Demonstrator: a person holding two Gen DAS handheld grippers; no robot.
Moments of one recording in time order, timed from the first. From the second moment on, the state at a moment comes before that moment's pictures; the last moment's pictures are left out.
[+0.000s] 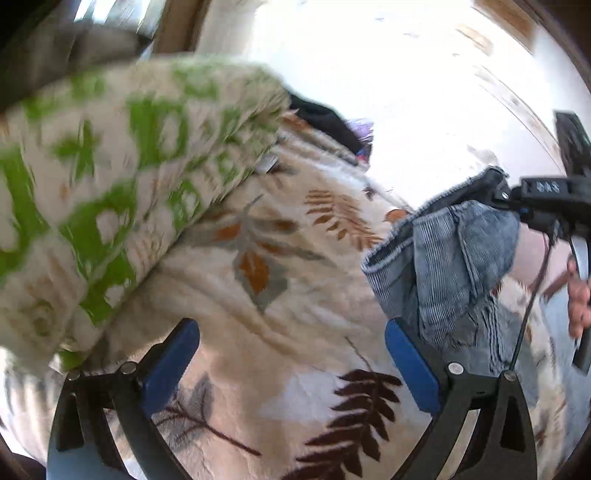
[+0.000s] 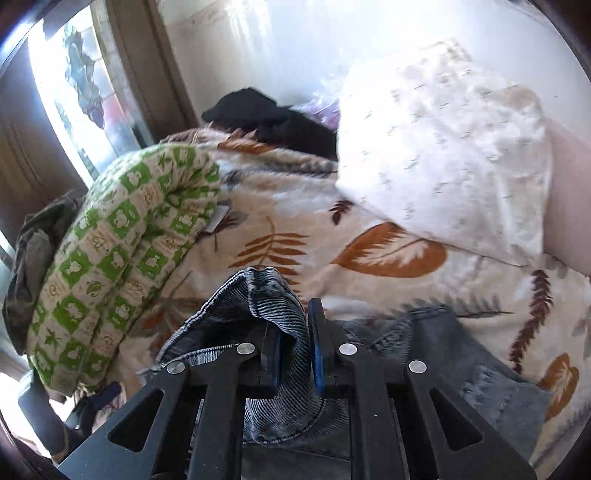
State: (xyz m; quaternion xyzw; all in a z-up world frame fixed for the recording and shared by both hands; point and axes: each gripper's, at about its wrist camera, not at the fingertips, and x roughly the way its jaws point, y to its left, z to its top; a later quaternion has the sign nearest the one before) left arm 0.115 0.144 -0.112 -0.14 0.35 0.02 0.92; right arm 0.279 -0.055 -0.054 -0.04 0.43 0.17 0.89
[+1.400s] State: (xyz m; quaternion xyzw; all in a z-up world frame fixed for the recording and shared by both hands) left arm 0.158 -0.024 -0.105 -0.04 0.36 -0.27 0.89; right arm 0.206 -0.341 -0.136 0.35 0.46 0.15 0.80
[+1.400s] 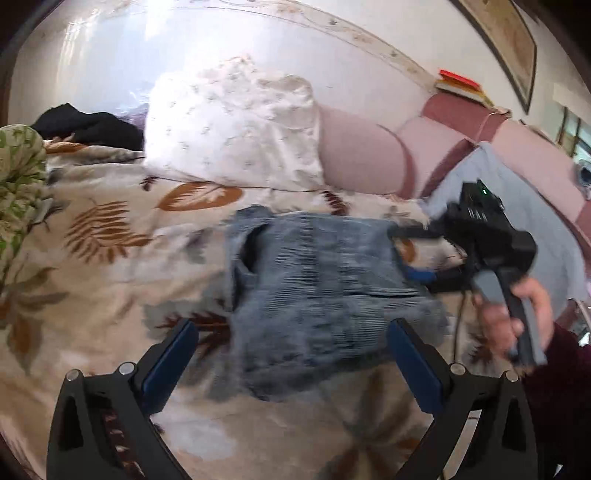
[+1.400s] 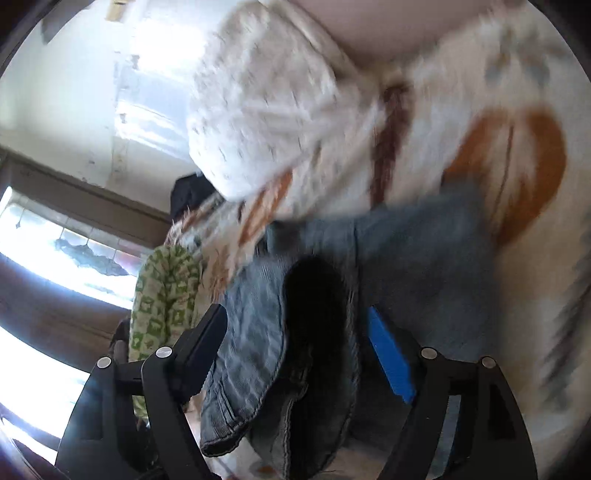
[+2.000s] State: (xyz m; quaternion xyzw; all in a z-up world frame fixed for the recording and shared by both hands) left arm 0.146 -0.130 -0.114 0.03 0.38 -0.42 0.83; right arm 0.205 -0.327 -0.124 0.32 0.43 0.13 0.84
